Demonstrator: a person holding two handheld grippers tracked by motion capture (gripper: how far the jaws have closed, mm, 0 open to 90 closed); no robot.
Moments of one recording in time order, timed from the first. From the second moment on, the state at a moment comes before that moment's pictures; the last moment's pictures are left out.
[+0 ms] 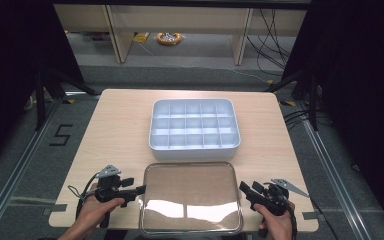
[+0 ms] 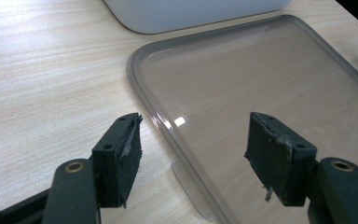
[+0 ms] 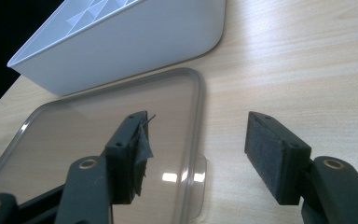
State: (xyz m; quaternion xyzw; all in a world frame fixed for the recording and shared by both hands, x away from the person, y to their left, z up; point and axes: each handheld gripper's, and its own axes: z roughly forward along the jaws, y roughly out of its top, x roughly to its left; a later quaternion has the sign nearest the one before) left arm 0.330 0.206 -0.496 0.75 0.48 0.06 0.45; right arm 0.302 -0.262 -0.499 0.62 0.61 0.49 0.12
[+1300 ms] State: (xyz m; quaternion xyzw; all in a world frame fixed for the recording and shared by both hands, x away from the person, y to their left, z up) left arm 0.322 0.233 -0.491 0.76 0.45 0.10 0.46; right arm 0.288 -0.256 -0.489 0.59 0.66 0.44 0.17
